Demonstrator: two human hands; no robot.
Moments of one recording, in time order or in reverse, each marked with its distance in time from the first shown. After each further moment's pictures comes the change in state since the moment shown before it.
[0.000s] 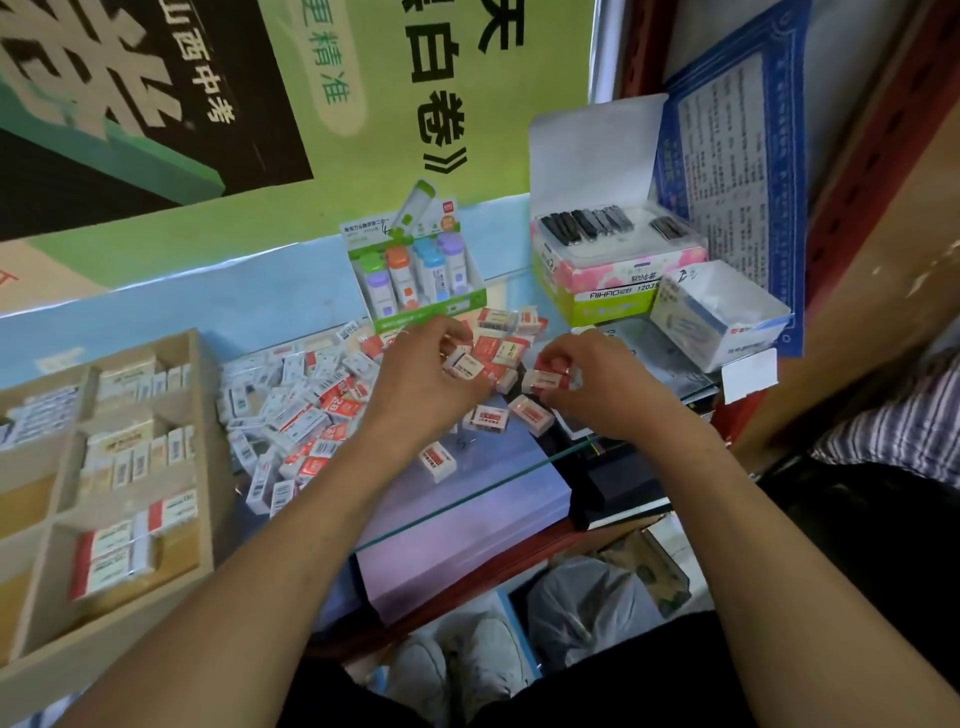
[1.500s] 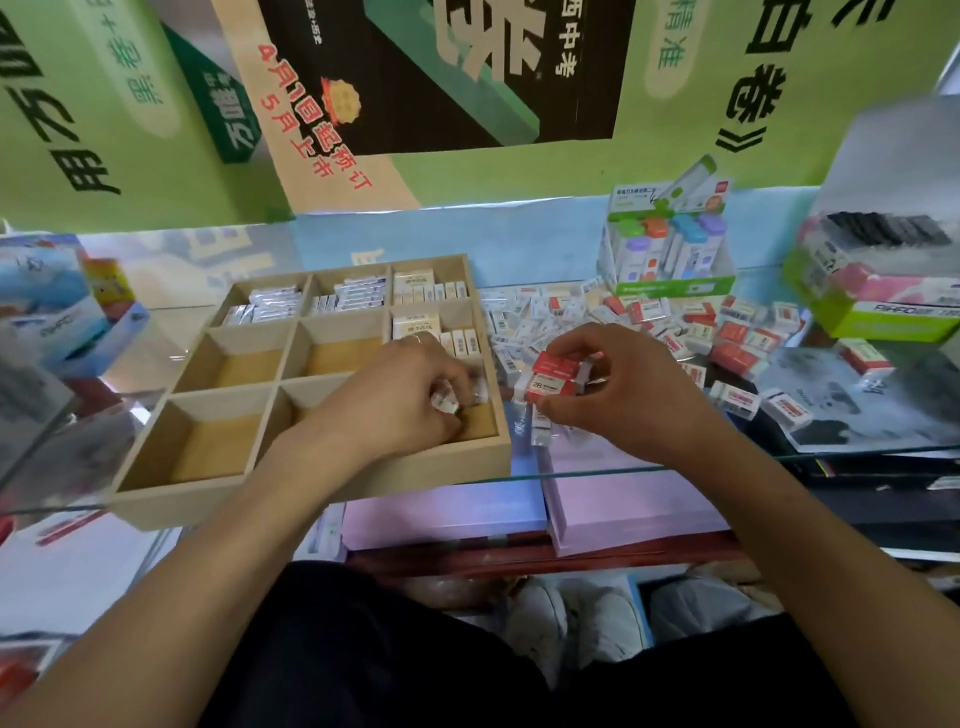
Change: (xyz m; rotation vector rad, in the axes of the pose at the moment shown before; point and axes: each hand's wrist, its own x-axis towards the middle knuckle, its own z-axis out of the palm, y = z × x) left_hand -0.134 -0.109 -0.180 0.341 -0.080 -0.042; right_hand -0.053 -0.197 0.063 0.310 -0.186 -0.306
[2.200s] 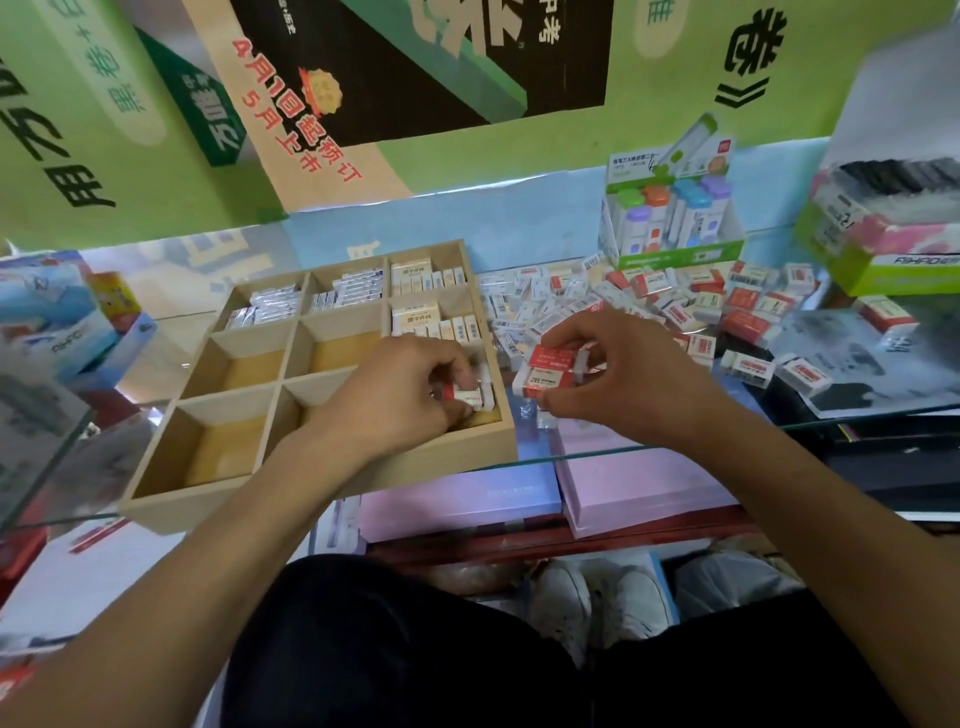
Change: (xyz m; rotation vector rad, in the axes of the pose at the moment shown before) left_hand -0.003 -0.003 0.007 -0.064 0.018 -0.031; right_hand -0.005 -0.001 0.002 -0.016 -0.058 -0.006
